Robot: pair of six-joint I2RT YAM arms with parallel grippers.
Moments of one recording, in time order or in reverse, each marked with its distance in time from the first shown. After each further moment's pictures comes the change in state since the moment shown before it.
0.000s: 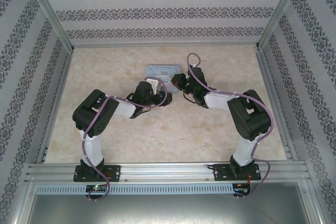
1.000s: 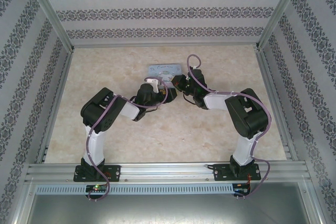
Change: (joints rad) left arm -0.026 0.106 -0.001 0.318 0.042 -0.325; right arm -0.006 0.031 -0.025 0.069 -0.006 0.035
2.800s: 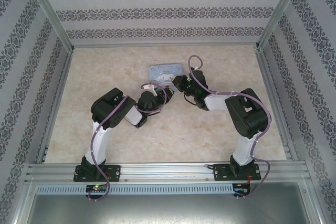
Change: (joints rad) left arm -0.040 0.130 -0.043 0.291 -0.160 -0.298; right arm -0.006 0.002 -0.026 0.038 0.000 0.019
